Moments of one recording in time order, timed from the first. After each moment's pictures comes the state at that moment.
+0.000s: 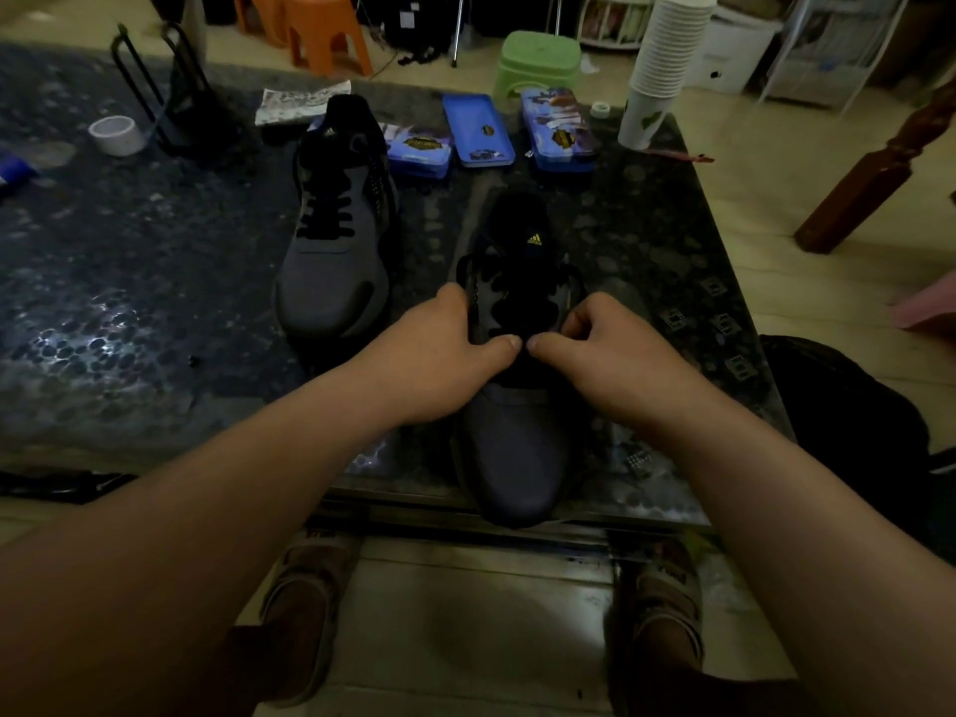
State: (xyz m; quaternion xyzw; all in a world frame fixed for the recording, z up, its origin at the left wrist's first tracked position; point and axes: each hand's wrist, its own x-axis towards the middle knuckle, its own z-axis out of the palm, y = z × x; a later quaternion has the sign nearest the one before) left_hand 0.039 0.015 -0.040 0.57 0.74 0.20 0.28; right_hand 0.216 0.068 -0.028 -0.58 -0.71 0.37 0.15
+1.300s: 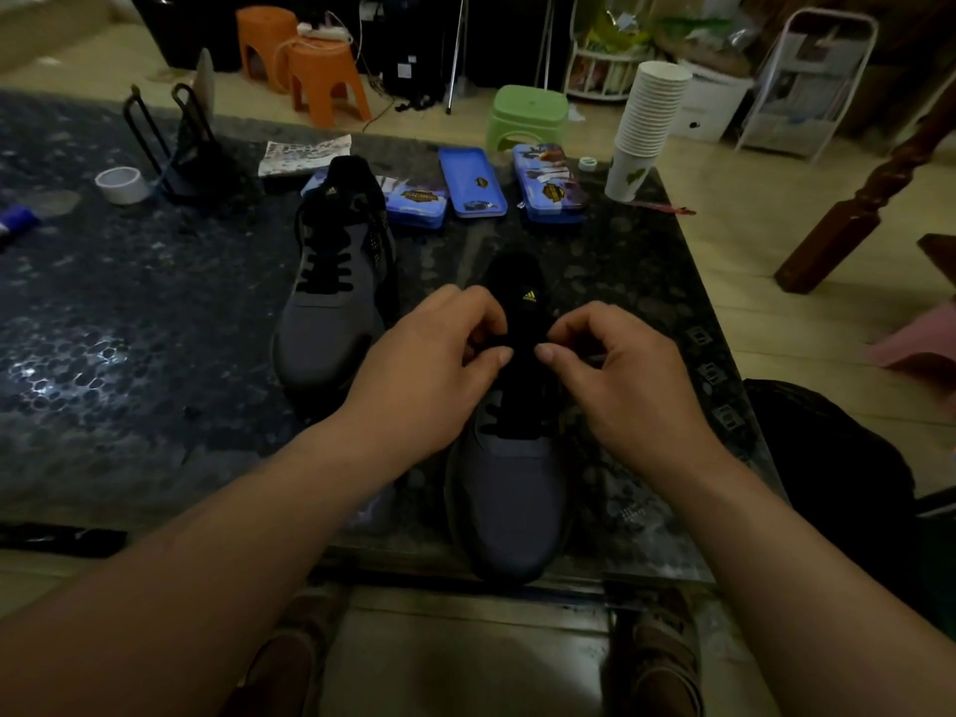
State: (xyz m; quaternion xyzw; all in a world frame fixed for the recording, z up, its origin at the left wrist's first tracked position) left_hand 0.033 0.023 -0.032 0.66 0.64 0.37 0.12; right_hand 0.225 0.087 -0.033 -0.45 -0.79 0.24 0.33
